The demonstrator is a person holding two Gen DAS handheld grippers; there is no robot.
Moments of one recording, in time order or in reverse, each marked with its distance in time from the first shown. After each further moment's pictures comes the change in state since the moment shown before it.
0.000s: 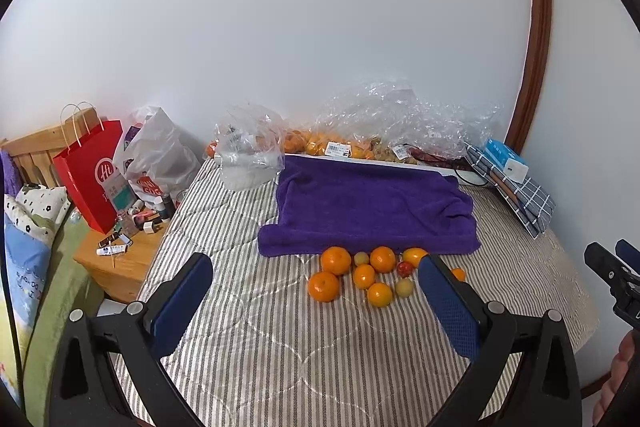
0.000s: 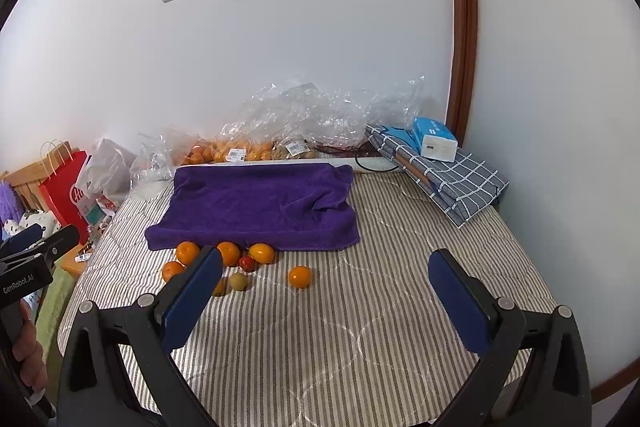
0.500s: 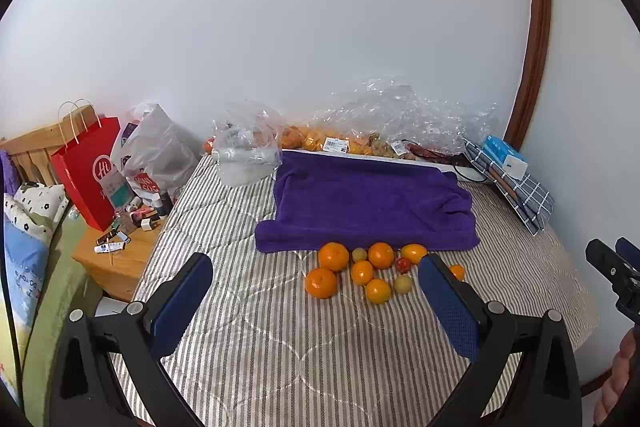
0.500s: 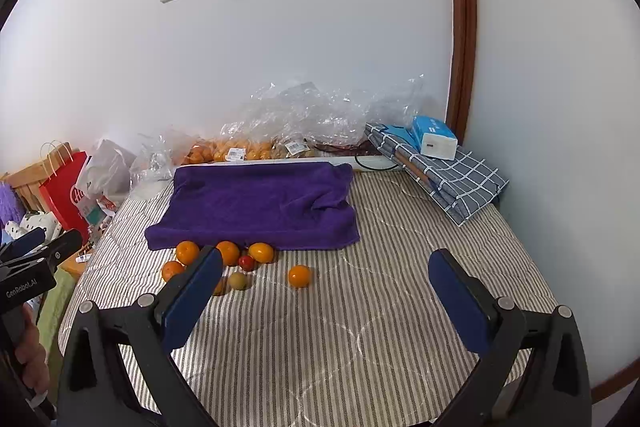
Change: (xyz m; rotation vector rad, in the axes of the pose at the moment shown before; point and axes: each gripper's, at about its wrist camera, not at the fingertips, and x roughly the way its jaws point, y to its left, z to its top) left arm 0.002 -0.004 -0.003 0.005 0.011 -0.005; right arm 0.001 -0.003 0.000 0.009 0.006 0.005
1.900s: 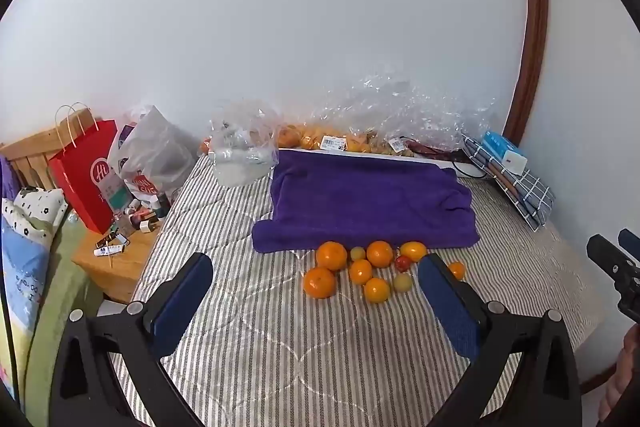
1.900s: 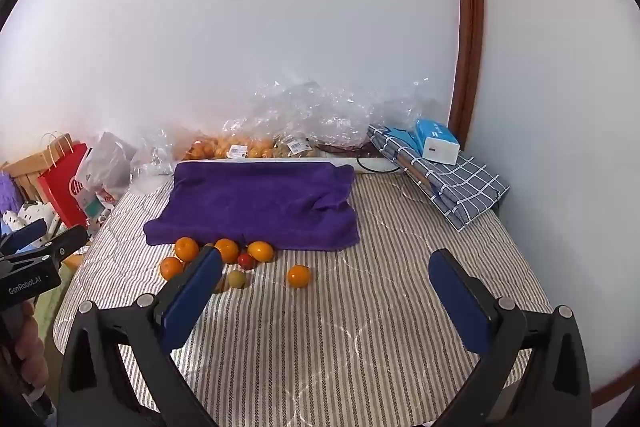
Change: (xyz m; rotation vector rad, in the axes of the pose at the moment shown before) left arm 0.003 0.000 0.004 0.014 0.010 -0.003; right arm -0.001 0.005 0.002 -0.034 -0.007 -0.007
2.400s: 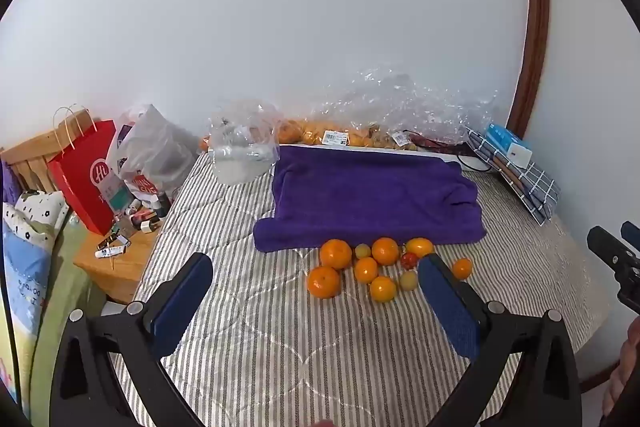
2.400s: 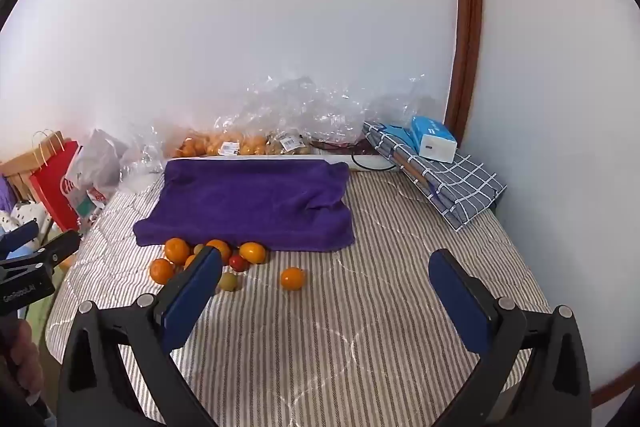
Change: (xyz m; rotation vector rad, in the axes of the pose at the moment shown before) left arm 0.013 -0.001 -0.008 0.023 0.013 0.013; right arm 0.015 0.002 -0.002 -0.002 0.001 -0.029
